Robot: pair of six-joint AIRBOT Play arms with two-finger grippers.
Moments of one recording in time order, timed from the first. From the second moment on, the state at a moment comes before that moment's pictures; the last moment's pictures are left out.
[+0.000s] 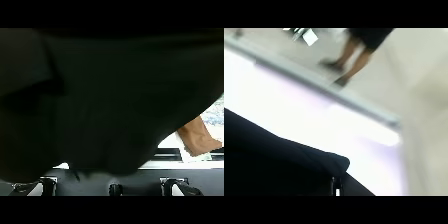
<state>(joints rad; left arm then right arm) 0.19 -0.92 1.99 1.21 -1.27 -1.55 -0.26 -0.98 1.88 -1.32 1.36 0.90</state>
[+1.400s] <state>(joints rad) 0.19 -1.77 1.57 1.27 -1.42 -1.42 -0.06 -1.83 1.65 -1.40 1.45 1.05</state>
